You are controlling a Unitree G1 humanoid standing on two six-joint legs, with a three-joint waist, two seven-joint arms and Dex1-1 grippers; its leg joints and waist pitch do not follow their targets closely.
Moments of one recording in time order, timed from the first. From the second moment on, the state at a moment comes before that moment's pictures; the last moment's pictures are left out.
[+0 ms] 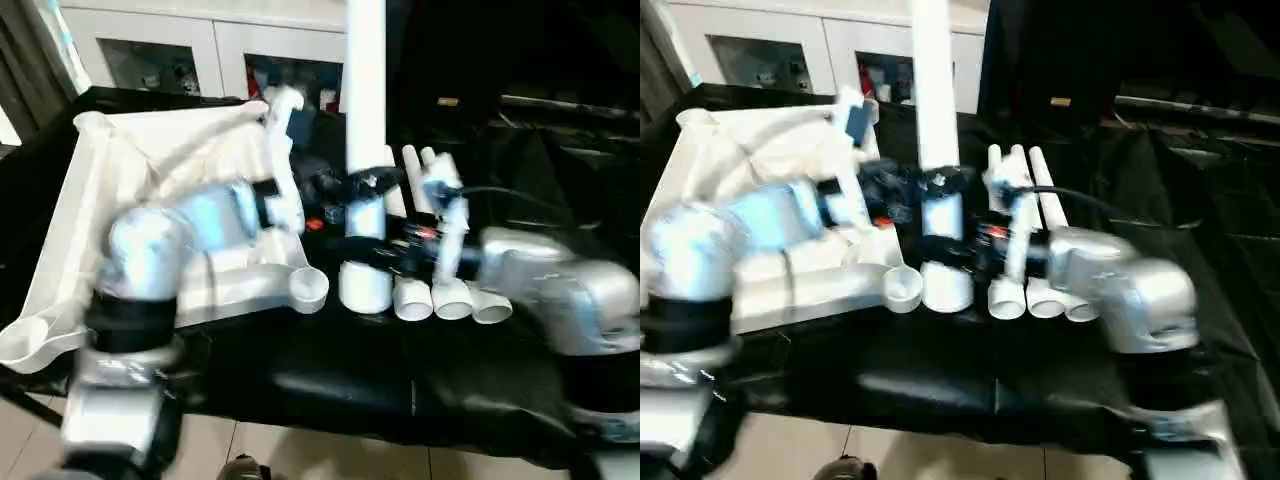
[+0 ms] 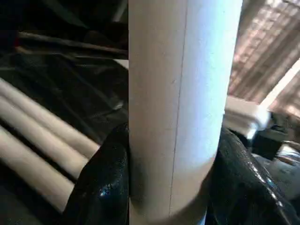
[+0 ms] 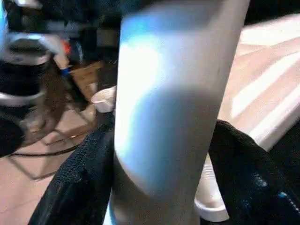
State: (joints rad) left arm -0.80 0.27 0.07 -0.05 -0.89 1.15 -0.56; right arm -0.54 -0.43 0.05 -0.14 0.67 0.94 0.91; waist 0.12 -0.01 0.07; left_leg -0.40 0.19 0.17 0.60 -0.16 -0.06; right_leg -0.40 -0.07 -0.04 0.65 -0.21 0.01
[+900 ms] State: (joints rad) left arm -0.82 0.33 0.02 0.00 -0.90 1.15 -0.76; right arm -0.52 -0.44 0.05 -0.15 0.76 0.99 0.98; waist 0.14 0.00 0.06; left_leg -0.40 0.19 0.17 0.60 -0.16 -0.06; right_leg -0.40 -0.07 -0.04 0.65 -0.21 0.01
